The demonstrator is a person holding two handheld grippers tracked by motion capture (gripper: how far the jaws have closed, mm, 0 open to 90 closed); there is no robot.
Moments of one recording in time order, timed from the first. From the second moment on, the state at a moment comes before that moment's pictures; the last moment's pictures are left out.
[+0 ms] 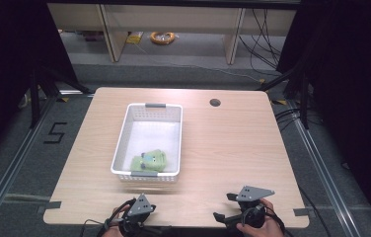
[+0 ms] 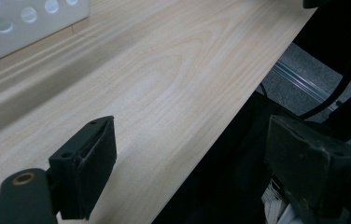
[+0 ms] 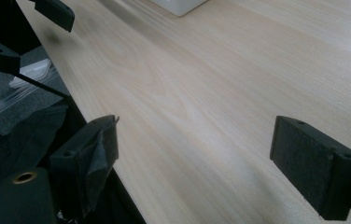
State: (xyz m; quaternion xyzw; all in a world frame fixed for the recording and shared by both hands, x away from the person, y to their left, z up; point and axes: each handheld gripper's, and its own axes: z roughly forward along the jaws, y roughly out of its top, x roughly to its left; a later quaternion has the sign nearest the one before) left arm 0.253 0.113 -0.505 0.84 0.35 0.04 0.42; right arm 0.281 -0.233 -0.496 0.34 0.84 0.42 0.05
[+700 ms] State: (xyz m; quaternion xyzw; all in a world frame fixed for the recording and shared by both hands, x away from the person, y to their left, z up) left arm 0.256 0.113 -0.509 0.83 0.36 0.04 0.42; right arm 0.282 -0.234 -0.499 0.33 0.85 0.41 0.07
